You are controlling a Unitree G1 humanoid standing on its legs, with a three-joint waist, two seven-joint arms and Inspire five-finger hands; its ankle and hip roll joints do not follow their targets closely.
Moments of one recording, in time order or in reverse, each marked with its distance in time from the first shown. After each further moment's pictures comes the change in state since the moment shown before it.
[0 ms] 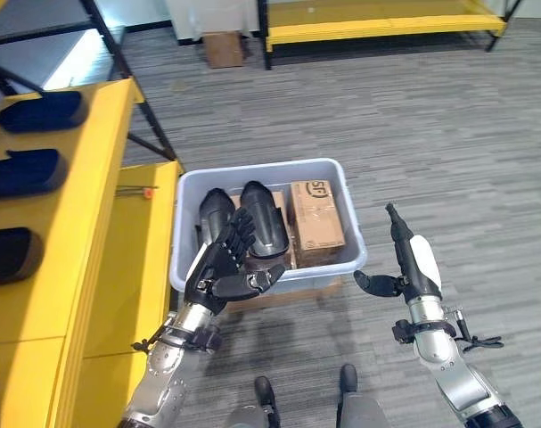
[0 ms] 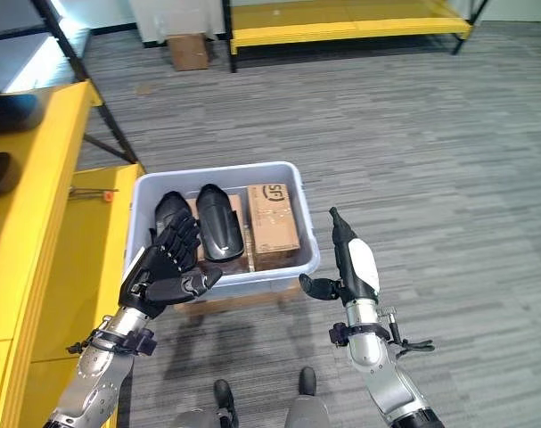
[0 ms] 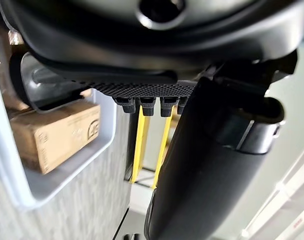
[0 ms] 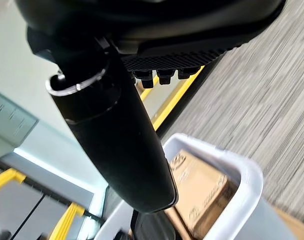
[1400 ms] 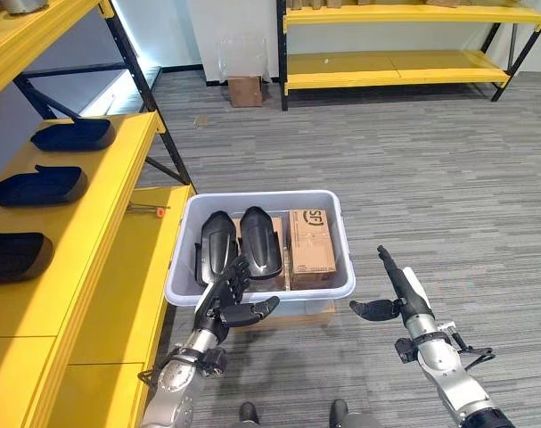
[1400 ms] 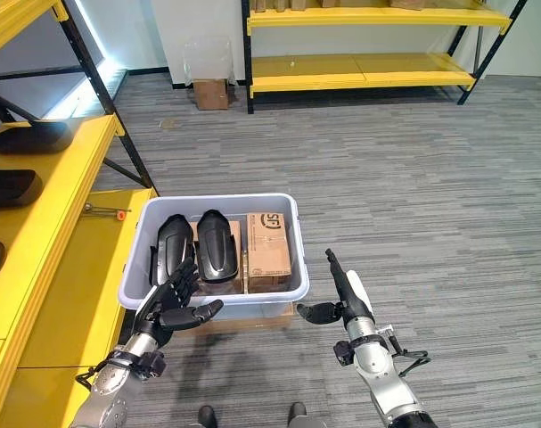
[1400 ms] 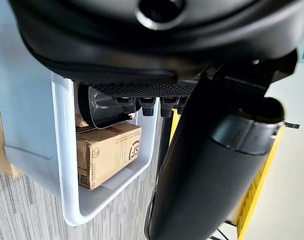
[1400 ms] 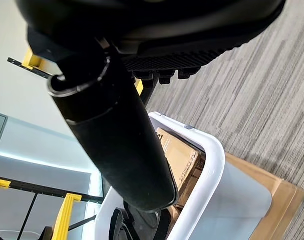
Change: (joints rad) left arm -0.020 -0.114 0.013 0.258 0.105 0.081 0.005; right arm 0.041 0.039 -0.044 0.244 0.216 -0.053 0.190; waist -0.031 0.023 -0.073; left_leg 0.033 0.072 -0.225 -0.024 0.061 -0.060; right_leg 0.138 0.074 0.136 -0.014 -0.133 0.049
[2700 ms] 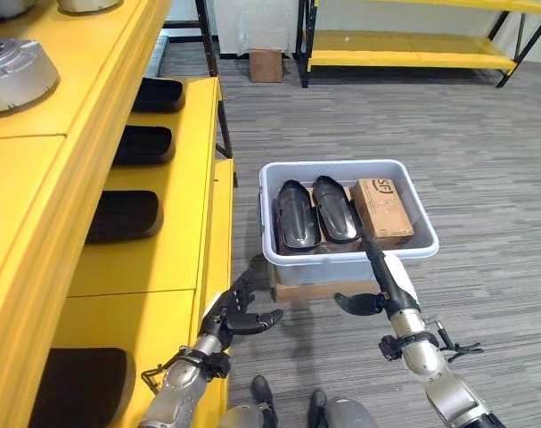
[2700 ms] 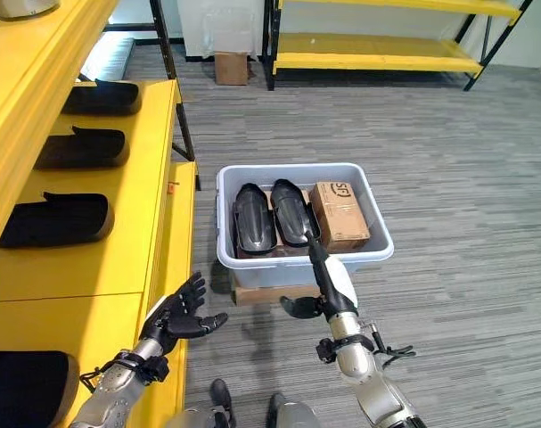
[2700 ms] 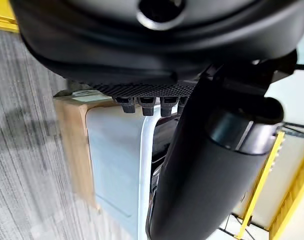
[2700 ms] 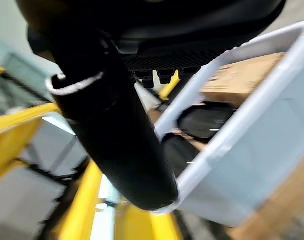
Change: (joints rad) left arm -0.031 0.039 -0.074 0.068 0.003 0.071 0.013; right arm 0.039 -0.011 0.087 -0.186 -0.197 0.061 -0.109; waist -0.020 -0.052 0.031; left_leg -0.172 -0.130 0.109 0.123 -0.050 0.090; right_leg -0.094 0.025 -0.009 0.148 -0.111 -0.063
